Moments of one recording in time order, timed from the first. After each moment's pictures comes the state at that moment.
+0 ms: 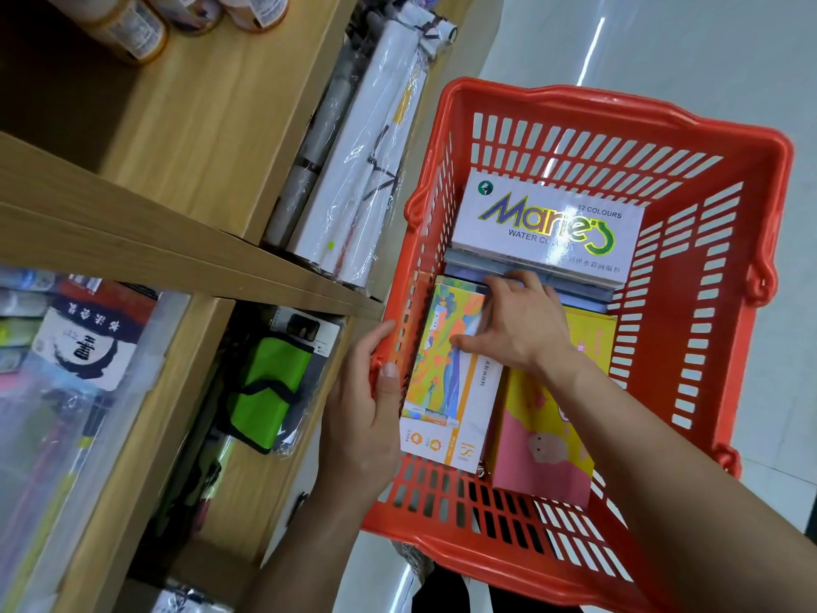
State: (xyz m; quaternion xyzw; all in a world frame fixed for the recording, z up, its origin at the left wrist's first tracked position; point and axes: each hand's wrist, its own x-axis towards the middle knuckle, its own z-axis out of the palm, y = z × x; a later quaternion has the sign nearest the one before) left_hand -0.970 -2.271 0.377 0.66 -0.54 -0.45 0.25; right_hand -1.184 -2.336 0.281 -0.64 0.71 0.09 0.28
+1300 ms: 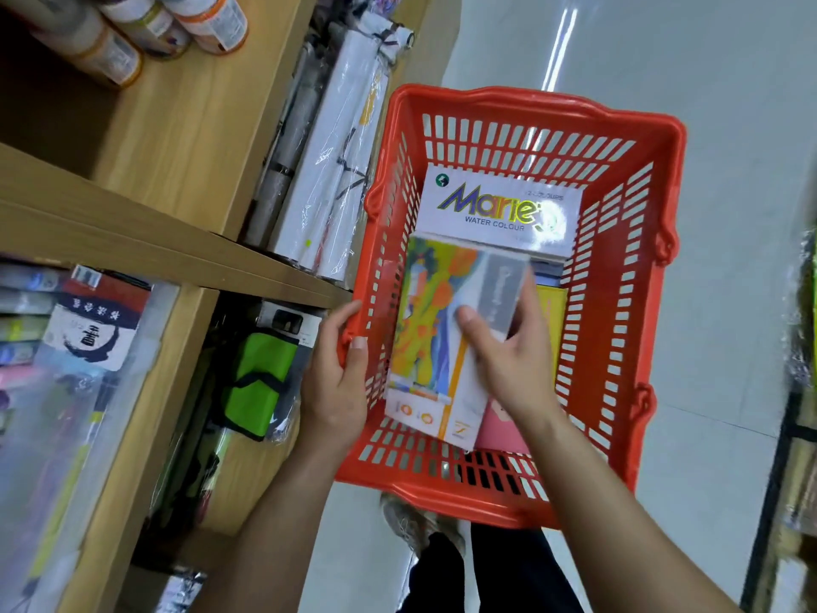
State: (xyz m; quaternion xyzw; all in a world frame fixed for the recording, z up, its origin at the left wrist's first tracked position) left_hand -0.964 -2.274 0.367 0.64 -0.55 -0.45 0.29; right_hand -1.168 -2.250 0.367 -0.30 0.68 -0.48 0.46
